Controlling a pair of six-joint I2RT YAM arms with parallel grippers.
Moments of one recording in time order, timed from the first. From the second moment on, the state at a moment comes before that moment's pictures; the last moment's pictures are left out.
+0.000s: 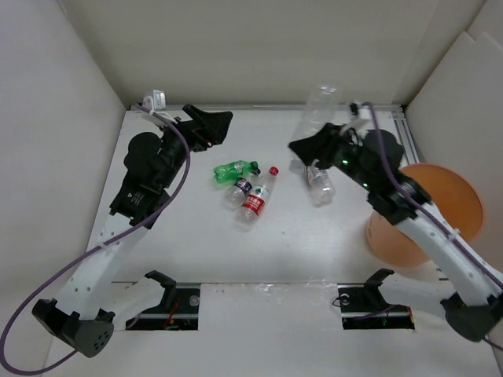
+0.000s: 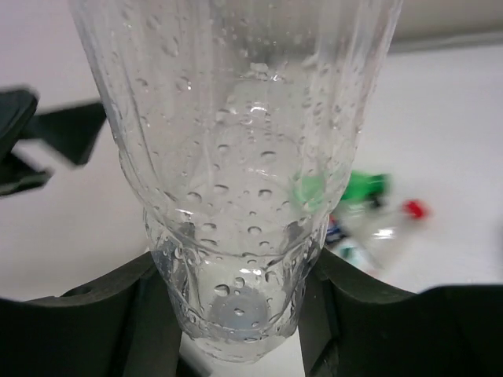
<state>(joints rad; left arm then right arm) -0.48 0.99 1.13 0.00 0.03 -0.70 0.67 1.15 1.24 -0.16 -0.15 0.61</state>
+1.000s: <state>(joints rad) -0.48 1.10 1.09 -0.41 -0.40 -0.79 0.23 0.59 1.19 -1.12 0.97 0.89</state>
